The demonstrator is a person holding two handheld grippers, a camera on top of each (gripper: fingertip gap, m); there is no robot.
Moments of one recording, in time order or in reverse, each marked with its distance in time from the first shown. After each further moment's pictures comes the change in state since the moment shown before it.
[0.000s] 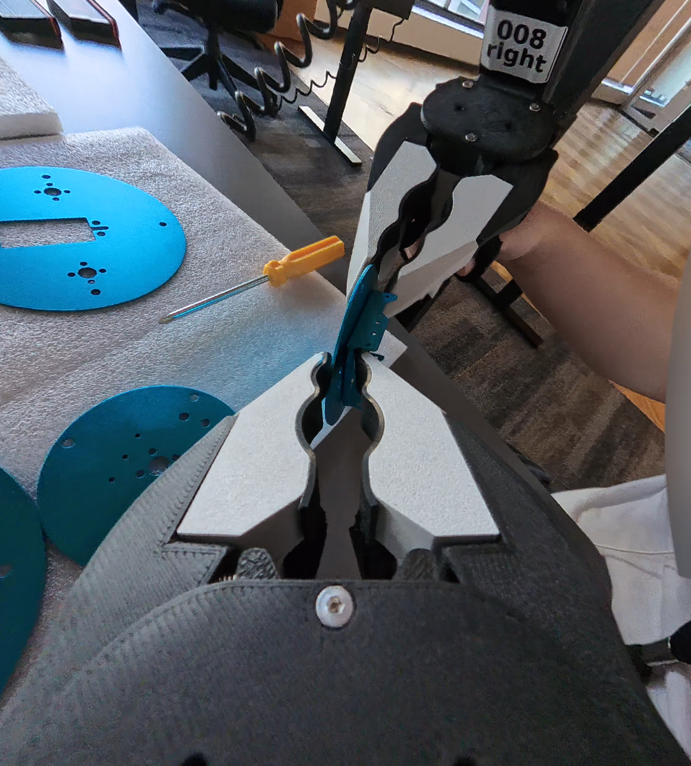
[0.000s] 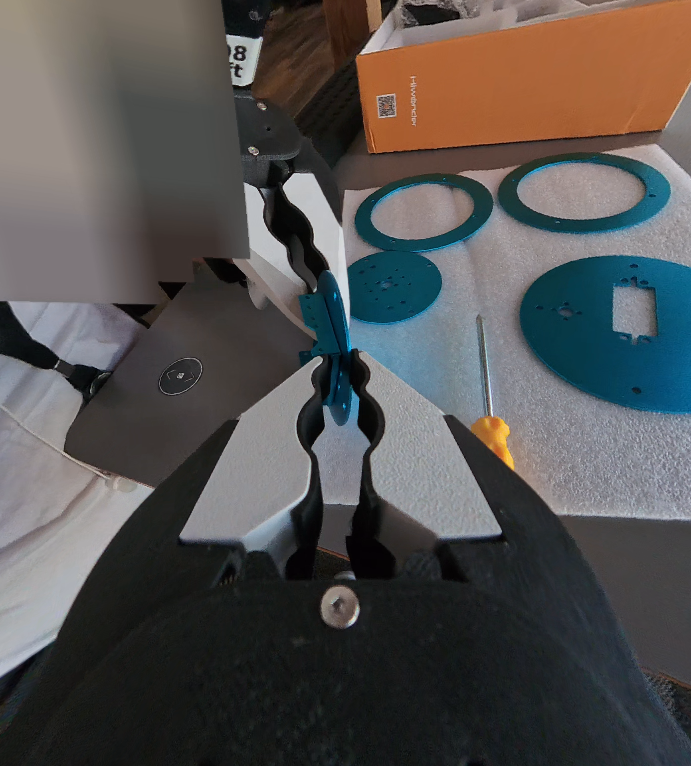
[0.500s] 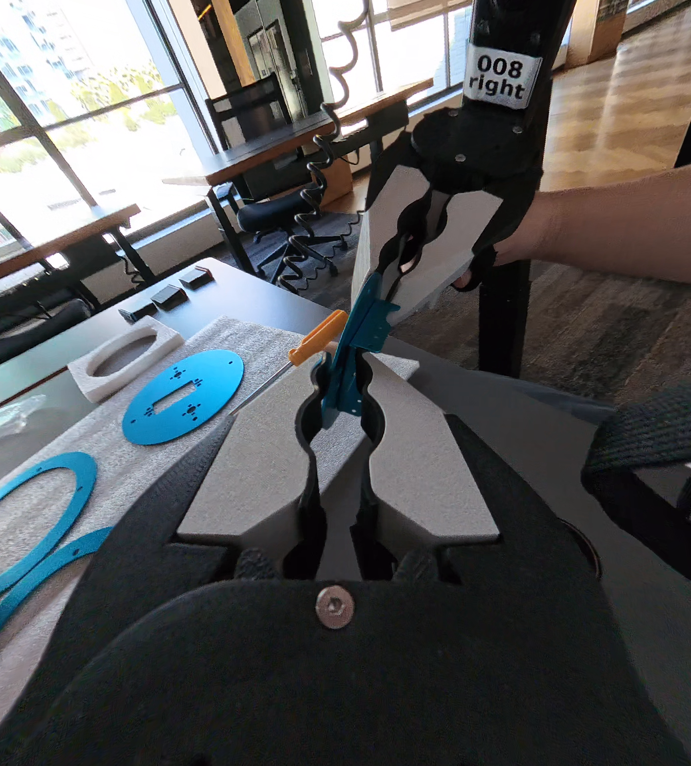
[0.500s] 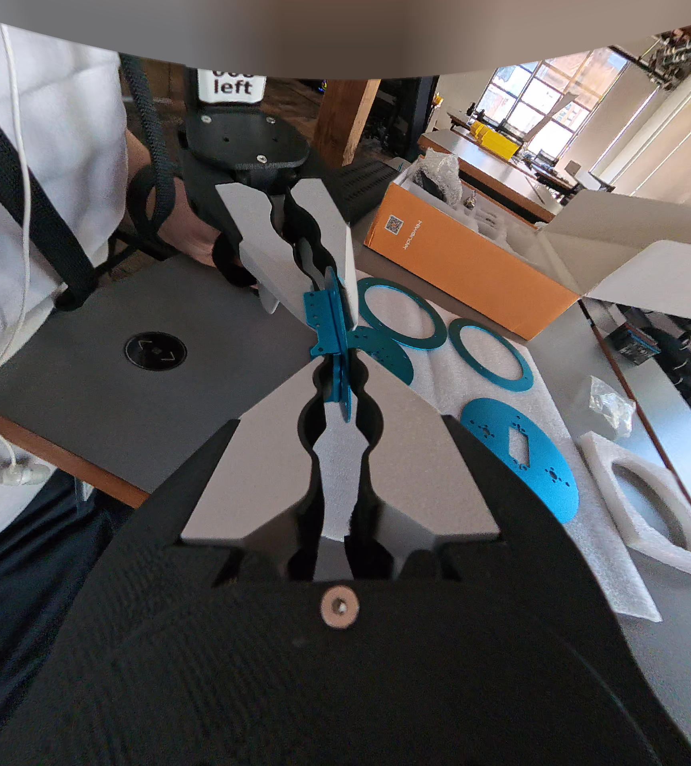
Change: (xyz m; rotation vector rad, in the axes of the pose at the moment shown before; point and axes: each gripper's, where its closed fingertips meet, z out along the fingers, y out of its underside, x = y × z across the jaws) left arm 0.033 -0.015 -0.024 0.244 -0.178 0.586; right arm -0.040 -0.020 -0.008 0.159 0.165 -0.565
